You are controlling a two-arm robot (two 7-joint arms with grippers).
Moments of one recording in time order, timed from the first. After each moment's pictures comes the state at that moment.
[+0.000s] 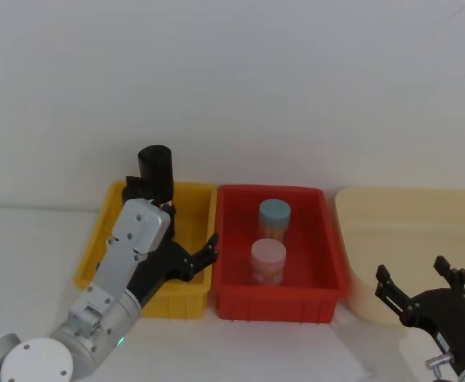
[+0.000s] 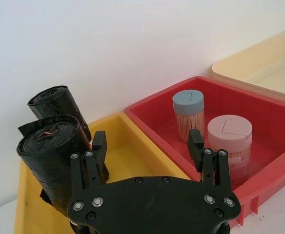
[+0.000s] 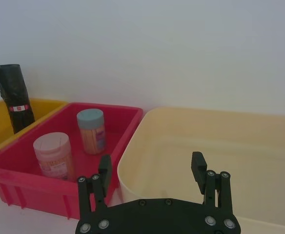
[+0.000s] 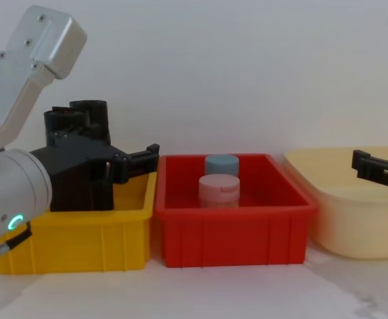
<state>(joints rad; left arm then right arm) -0.24 0.38 0.45 -1.63 -0.20 0.01 -0.01 -0.01 0.34 -0.23 -1.77 0.29 0.03 0.07</state>
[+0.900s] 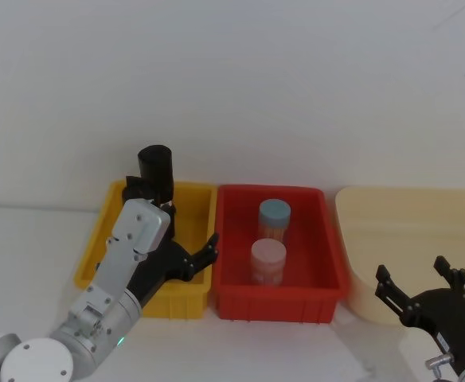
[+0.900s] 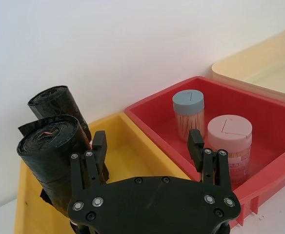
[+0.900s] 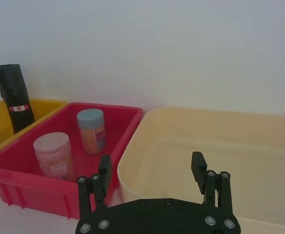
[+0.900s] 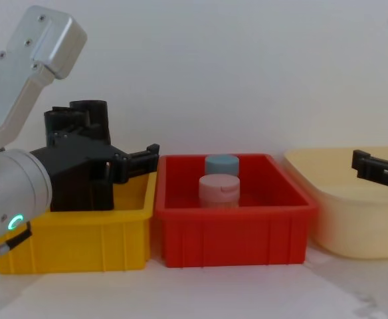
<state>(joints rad) -0.24 0.38 0.45 -1.63 -0.20 0.01 -0.01 -0.01 0.34 -0.23 -1.77 0.29 0.03 0.07</state>
